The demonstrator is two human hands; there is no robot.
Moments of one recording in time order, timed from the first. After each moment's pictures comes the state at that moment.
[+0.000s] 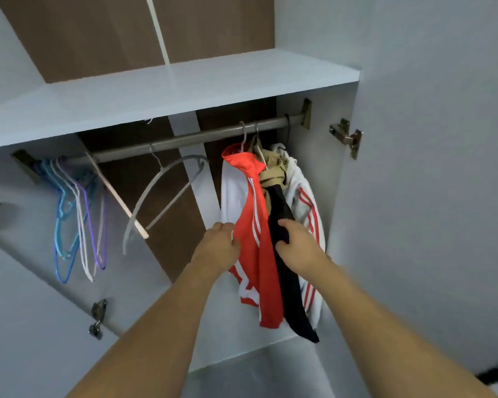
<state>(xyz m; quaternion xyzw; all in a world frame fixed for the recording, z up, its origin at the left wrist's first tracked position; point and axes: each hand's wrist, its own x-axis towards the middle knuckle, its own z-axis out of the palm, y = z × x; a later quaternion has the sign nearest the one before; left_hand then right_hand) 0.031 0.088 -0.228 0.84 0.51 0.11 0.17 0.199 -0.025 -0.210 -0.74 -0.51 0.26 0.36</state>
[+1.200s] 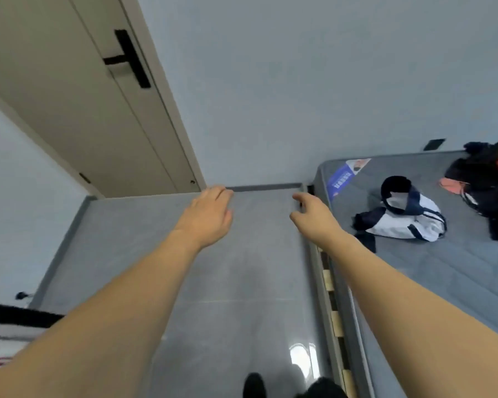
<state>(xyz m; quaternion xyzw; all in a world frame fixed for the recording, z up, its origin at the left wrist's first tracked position) 0.340 -0.634 -0.284 0.96 -0.25 -0.03 0.09 0.283 -0.874 -0.302 -0.89 0.13 0.07 0.43</state>
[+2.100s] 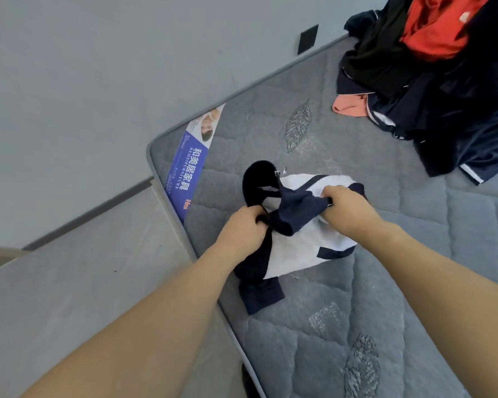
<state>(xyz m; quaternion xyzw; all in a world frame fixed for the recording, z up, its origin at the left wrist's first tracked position) 0.508 -1.235 -0.698 0.85 -0.30 -0.34 0.27 0.377 -1.414 -0.681 -0.88 0.38 0.09 0.28</state>
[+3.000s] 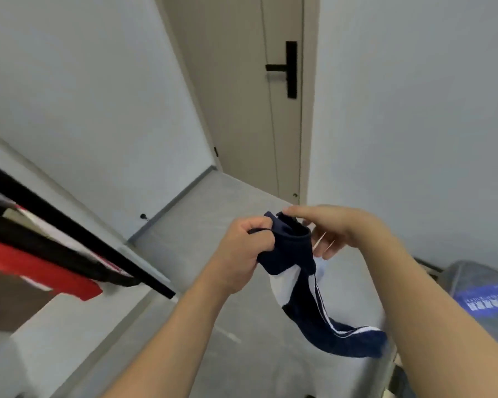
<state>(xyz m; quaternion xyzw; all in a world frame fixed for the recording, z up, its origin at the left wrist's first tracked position) 0.361 -0.658 -0.211 0.69 0.08 0.02 0.72 0.506 -0.806 -0.229 -0.80 -0.10 0.47 0.37</state>
